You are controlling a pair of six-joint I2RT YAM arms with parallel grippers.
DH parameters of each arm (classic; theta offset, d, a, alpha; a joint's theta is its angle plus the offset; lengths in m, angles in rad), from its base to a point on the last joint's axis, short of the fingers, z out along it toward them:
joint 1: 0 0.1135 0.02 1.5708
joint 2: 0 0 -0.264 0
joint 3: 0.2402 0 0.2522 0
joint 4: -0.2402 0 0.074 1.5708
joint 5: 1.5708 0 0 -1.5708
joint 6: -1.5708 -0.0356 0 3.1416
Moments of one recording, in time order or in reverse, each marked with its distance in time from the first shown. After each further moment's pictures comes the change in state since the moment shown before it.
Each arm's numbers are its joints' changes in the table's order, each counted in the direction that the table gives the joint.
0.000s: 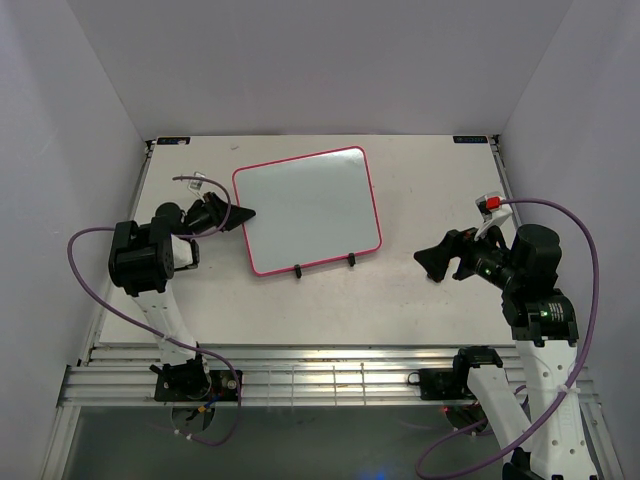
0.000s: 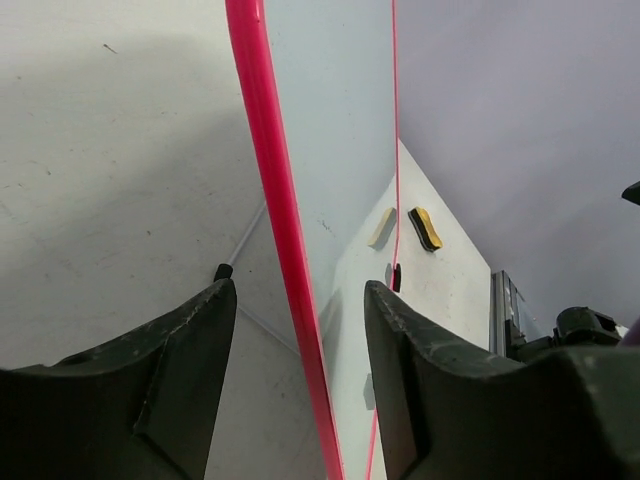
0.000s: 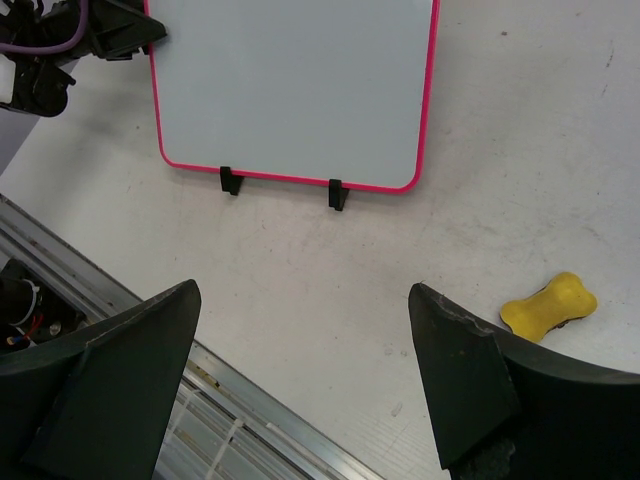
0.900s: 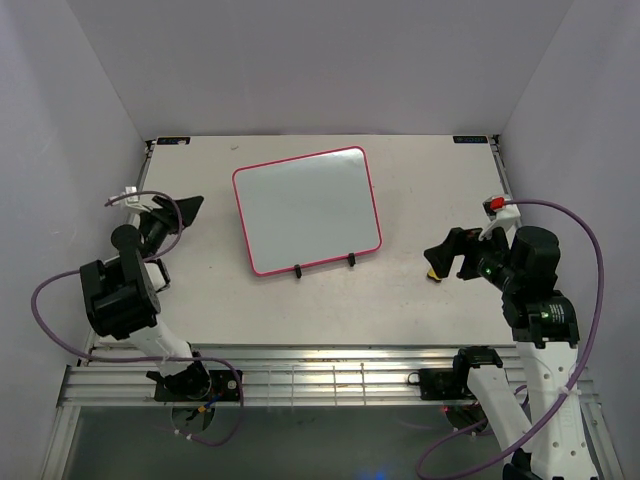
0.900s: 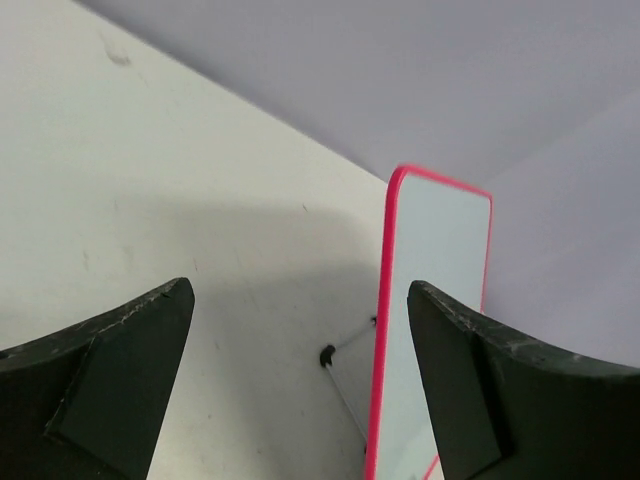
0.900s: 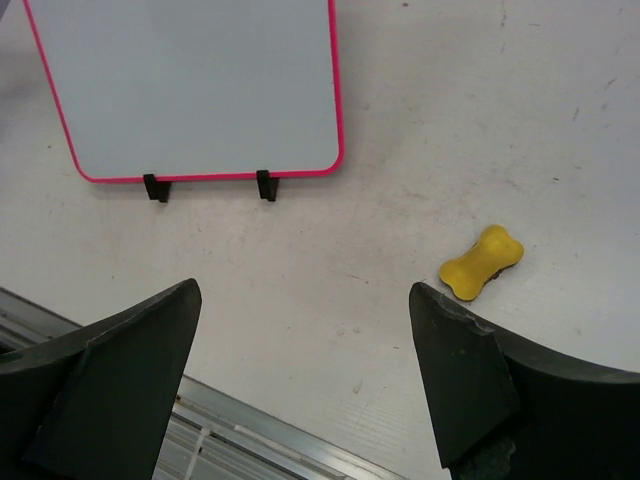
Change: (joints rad) left arm 0.273 0.256 -0.238 -0.015 -0.297 0.029; right arm 0.004 0.008 0.002 -0.047 0.177 0.002
